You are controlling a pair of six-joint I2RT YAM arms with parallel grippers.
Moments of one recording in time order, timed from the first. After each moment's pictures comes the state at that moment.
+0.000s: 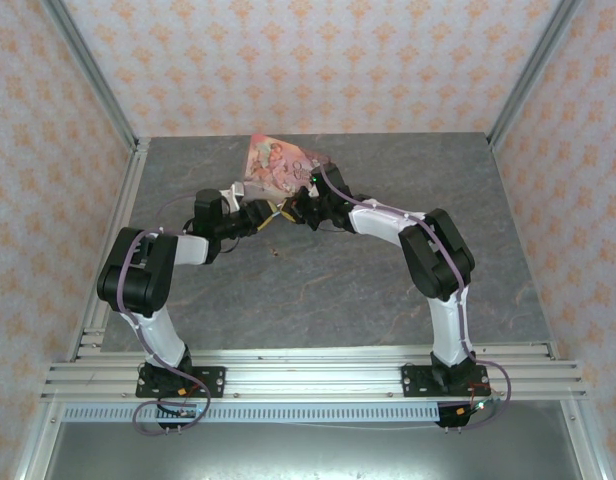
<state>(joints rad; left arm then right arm) -0.12 1.79 0.76 0.61 0.72 -0.96 0.60 2.05 1.42 -0.01 -0.49 1.21</state>
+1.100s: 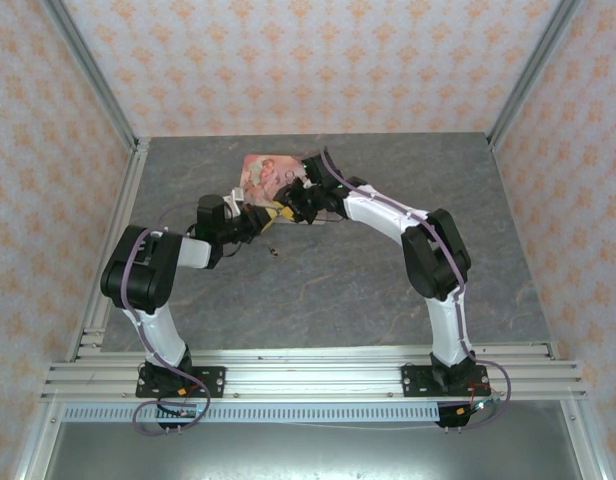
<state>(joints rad) -0.13 1.81 0.71 0.64 0.66 -1.01 0.63 2.07 1.65 -0.36 -0.47 1.24</state>
